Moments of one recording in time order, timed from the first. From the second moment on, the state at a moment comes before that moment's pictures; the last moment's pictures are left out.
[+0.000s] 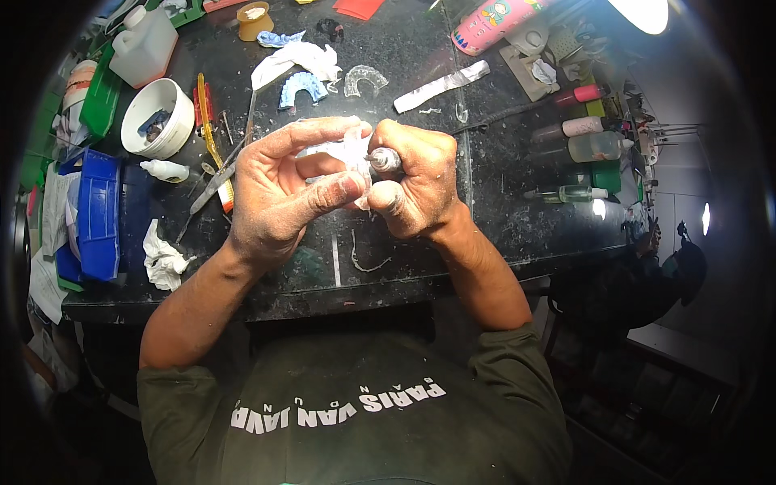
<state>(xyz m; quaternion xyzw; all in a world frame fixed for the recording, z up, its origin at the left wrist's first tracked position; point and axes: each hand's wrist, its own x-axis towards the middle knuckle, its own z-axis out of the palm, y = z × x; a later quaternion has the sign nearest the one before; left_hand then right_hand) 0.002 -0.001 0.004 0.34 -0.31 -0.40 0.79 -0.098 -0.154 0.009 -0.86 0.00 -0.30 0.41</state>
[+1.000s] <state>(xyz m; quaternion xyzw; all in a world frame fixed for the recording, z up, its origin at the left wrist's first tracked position) 0.003 0.001 0.004 0.35 -0.34 -0.39 0.78 -0.101 -0.155 0.008 -0.87 0.02 -0.28 0.40</state>
